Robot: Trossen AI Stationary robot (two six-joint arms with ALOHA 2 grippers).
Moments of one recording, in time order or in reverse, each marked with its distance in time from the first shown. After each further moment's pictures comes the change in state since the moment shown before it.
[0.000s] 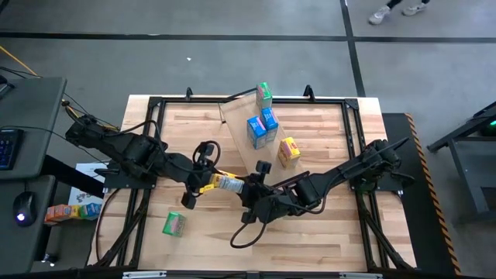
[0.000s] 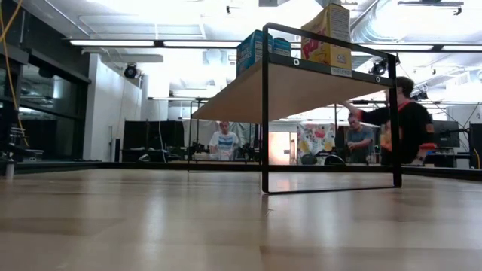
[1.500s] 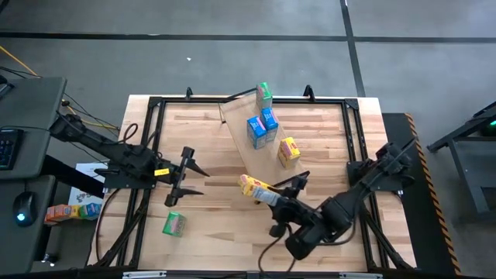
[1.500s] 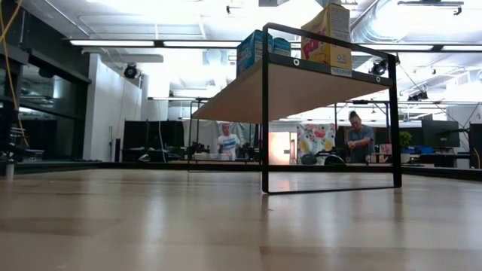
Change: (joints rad) left arm 0.008 -0.542 -0.957 1.120 0.202 0.081; right arm 0.227 -0.068 0.000 -0.497 0.268 0.503
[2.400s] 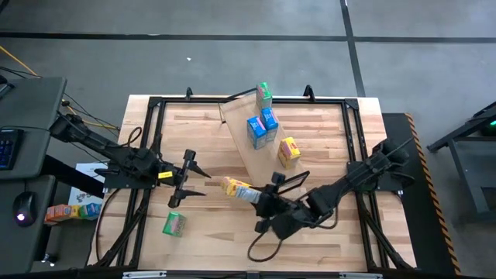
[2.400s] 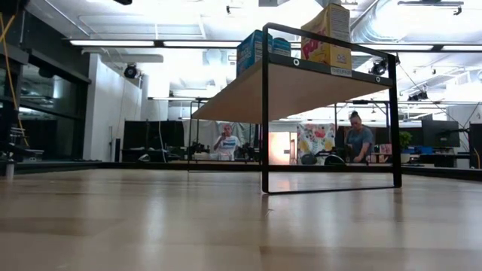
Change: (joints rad) left arm 0.001 0.021 -0.084 0.095 -0.012 -0.002; right arm -0.124 -0.011 -0.229 0.574 -0.153 -0.351
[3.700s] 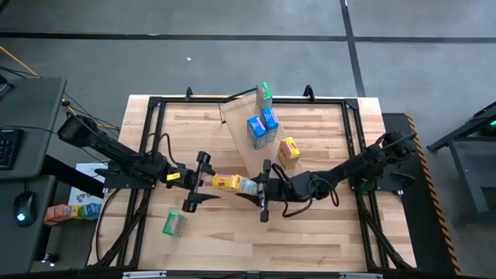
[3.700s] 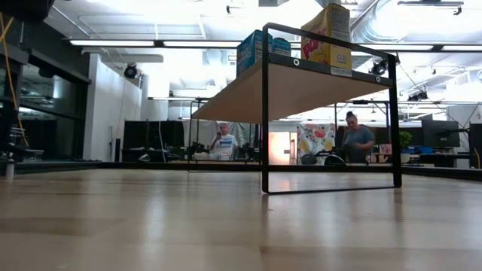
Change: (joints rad) left arm 0.031 0.376 0.041 0.590 0.006 -0.084; right arm -0.177 -0.113 -0.494 1.156 -0.472 -0.355
